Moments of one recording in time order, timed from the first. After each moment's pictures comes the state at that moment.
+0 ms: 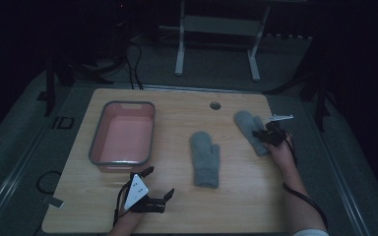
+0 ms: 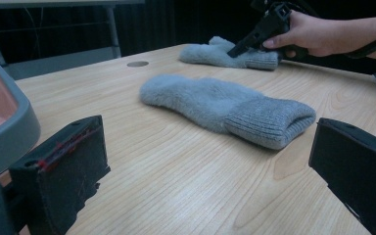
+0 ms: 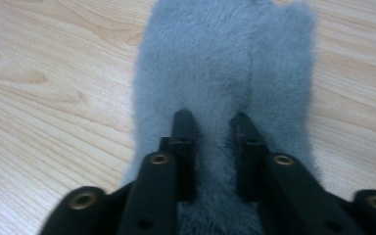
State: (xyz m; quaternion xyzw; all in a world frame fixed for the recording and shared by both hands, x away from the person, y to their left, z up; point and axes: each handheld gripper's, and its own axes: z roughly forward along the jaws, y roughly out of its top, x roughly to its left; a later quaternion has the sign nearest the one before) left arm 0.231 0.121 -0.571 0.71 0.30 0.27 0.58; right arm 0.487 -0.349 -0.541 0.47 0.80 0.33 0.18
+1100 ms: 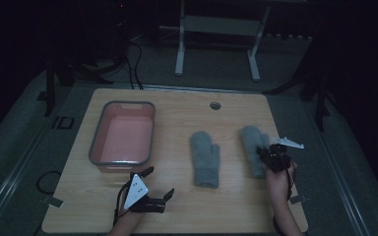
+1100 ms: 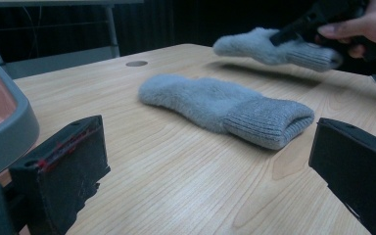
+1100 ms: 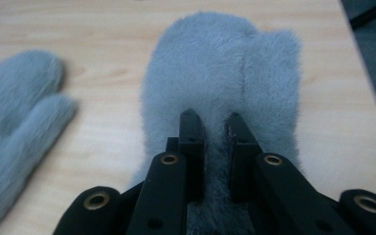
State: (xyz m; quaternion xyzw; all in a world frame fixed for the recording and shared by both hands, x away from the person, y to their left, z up) left arm 0.231 0.121 -0.571 0.71 0.30 0.27 0.58; right arm 0.357 -0.312 -0.514 0.59 0.68 0.36 0.24
